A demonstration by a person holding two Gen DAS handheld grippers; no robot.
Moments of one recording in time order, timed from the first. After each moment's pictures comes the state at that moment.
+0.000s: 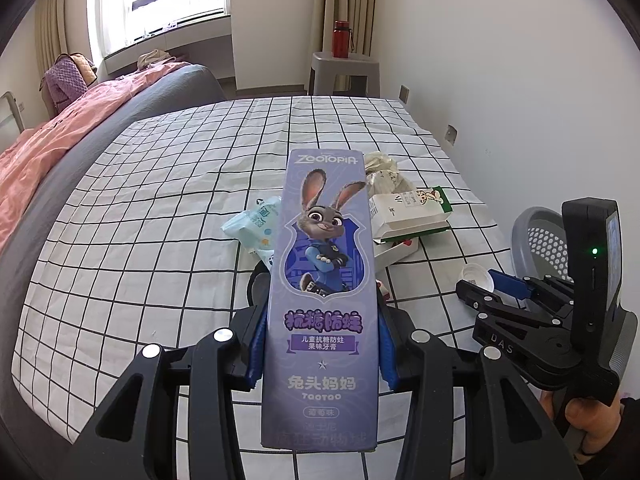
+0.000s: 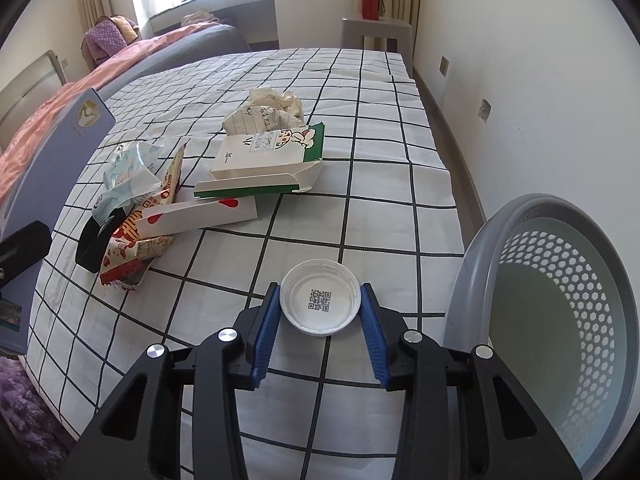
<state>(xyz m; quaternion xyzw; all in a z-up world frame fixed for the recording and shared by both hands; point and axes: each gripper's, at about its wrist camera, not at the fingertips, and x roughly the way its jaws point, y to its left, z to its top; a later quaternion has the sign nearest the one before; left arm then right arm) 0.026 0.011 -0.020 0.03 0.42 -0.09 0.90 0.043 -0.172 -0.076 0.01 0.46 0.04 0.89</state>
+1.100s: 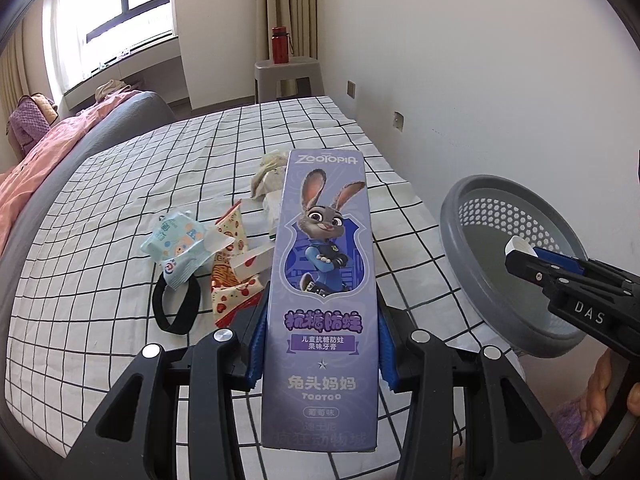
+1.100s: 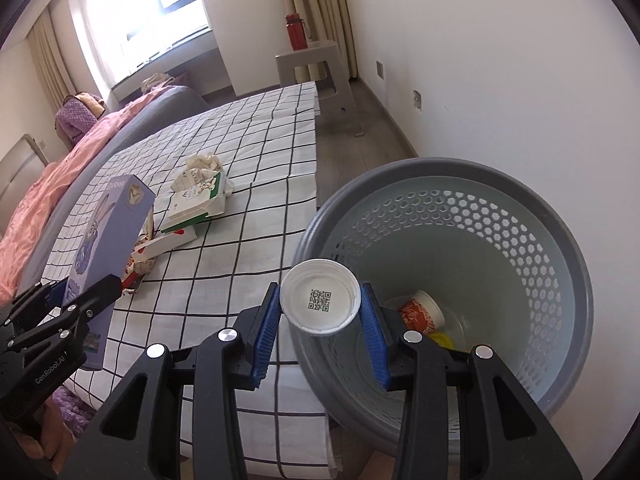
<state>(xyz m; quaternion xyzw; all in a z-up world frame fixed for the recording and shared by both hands) 0.001 -0.068 -0.025 0.08 0.40 -0.16 0.90 -0.043 -0.281 -0.031 0.12 0.42 -0.03 0.90</state>
